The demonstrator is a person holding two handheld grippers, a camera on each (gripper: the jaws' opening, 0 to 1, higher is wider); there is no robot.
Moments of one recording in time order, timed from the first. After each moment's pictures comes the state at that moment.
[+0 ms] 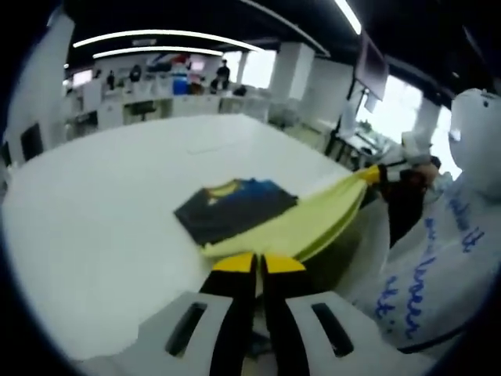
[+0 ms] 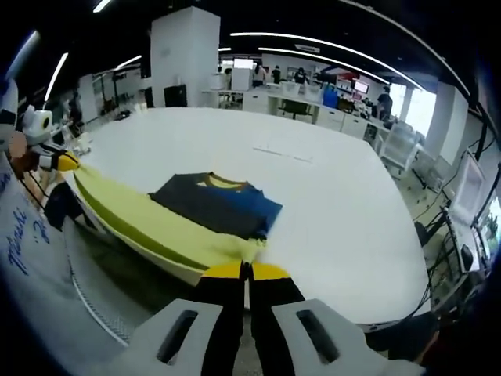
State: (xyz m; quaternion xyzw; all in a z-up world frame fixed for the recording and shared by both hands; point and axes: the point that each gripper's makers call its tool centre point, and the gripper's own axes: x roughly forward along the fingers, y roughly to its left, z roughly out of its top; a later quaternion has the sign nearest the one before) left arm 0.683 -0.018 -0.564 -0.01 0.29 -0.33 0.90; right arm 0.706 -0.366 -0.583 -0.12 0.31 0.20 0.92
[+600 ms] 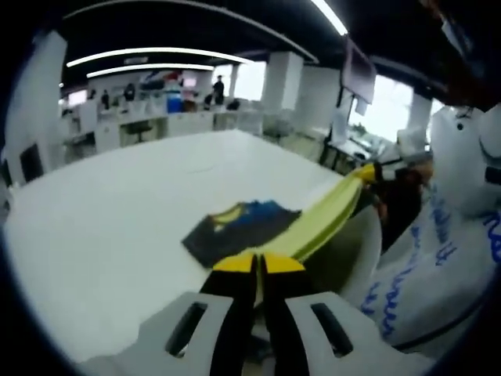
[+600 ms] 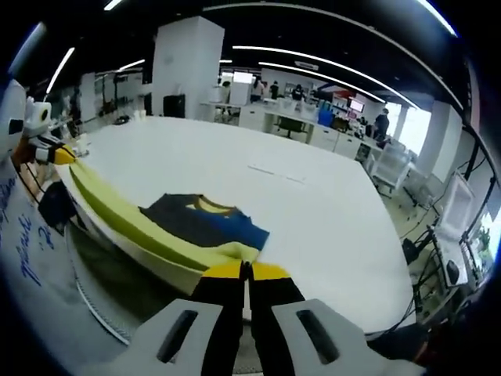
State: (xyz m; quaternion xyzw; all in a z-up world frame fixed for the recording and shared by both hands) left arm 0.678 -0.019 -0.531 0.01 0.24 -0.35 0.91; right arm 0.704 -0.364 -0.547 -0.15 0.26 0.18 0.94
